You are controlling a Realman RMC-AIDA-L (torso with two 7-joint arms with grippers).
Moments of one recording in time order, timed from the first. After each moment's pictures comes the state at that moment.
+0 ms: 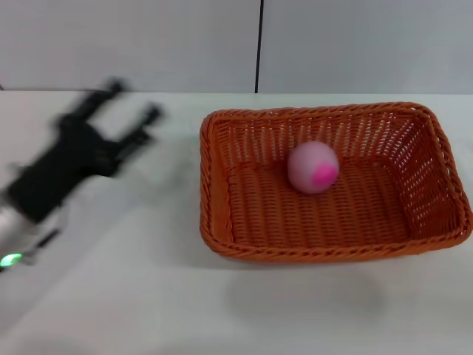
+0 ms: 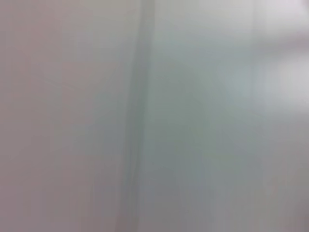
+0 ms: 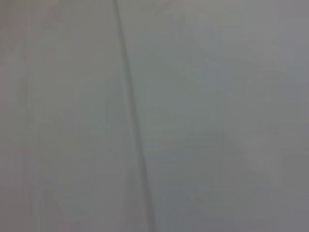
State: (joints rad) left arm -0.34 -2.07 -1.98 -0.16 0.85 -1.61 2.47; right arm 0.18 2.08 -0.69 -0.37 -1.07 -1.82 0.89
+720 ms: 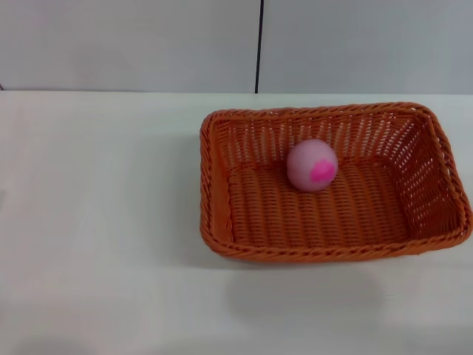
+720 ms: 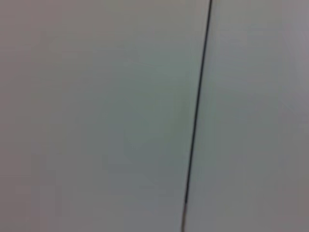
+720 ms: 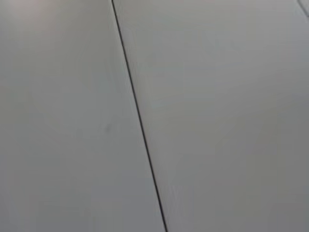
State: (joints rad) left arm -0.13 -2.07 -2.51 0.01 0.75 -1.61 2.73; right arm 0.19 2.08 -0.12 0.00 -1.07 -1.81 0.47
